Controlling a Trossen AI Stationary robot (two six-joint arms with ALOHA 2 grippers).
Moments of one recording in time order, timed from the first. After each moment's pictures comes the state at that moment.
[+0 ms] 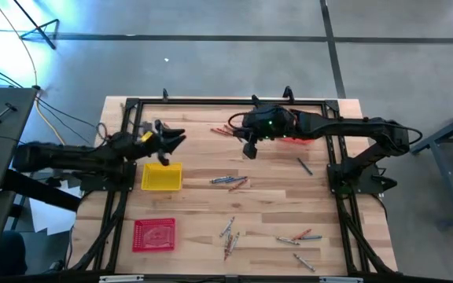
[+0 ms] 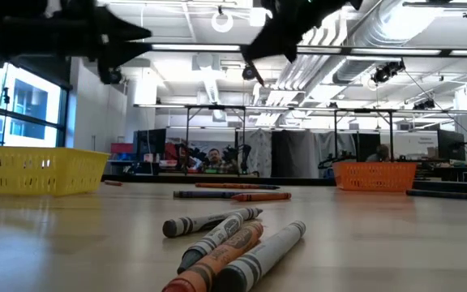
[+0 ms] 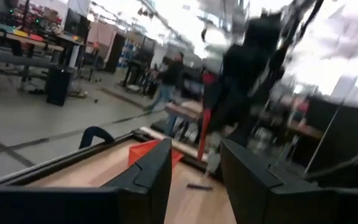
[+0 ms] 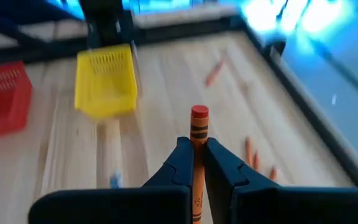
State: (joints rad) left arm 0.15 0.73 0.20 0.70 -0.18 -0.29; right arm -0.19 1.48 1.23 -0.27 0.02 0.02
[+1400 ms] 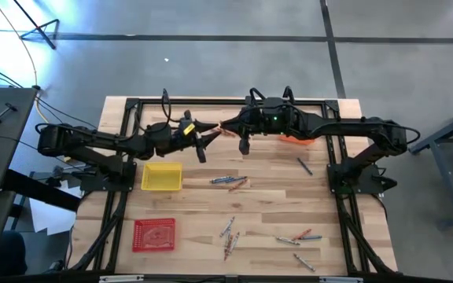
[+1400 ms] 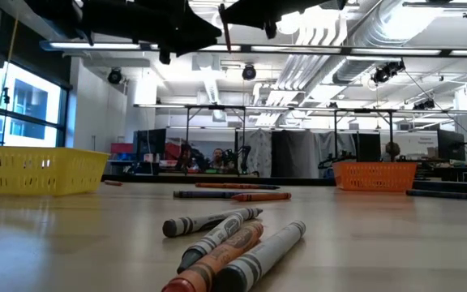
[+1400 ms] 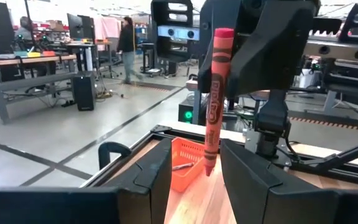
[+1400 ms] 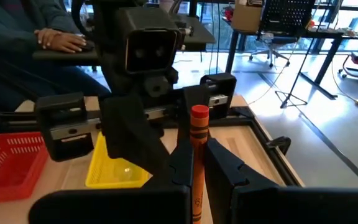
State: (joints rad) left arm 0.11 1.27 0.62 0.71 -0.24 -0.02; right arm -0.19 1.50 1.23 0.06 -0.06 -0.09
